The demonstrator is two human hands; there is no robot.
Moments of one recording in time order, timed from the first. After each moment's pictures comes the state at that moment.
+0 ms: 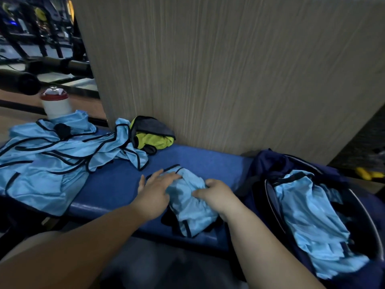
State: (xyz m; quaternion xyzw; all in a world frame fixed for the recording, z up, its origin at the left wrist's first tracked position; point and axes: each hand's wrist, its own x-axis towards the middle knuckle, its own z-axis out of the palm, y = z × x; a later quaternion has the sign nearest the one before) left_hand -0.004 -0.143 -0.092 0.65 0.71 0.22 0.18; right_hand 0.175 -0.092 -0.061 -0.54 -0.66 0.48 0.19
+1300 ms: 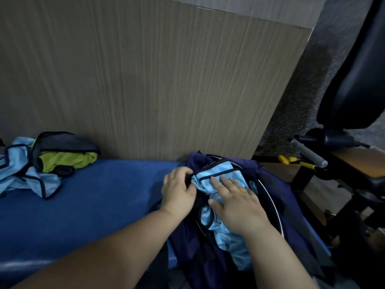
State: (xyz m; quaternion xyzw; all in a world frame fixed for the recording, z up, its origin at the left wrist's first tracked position) left_hand 0.218 -0.046 -0.077 0.62 0.60 0.46 0.19; right_hand 0.377 -0.090 -0.028 -0.64 -0.77 0.04 0.02
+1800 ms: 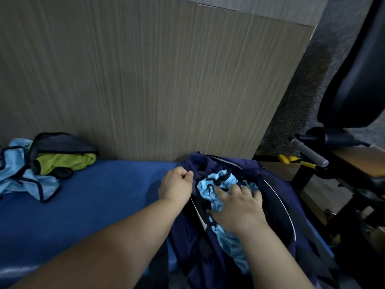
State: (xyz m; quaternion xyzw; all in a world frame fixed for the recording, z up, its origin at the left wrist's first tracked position) left_hand 0.212 -0.019 -0.068 0.55 0.68 0.42 0.24; right_hand 0.363 -0.081 -0.031 -0.70 -0.71 0.00 -0.11
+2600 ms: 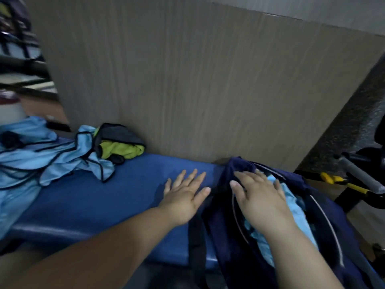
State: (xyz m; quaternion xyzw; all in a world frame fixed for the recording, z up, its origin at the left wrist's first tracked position) left_hand 0.123 -0.075 -0.077 0.71 0.66 0.16 0.17; right_hand 0.308 -0.093 -0.002 -0.63 -0.77 0.00 0.12
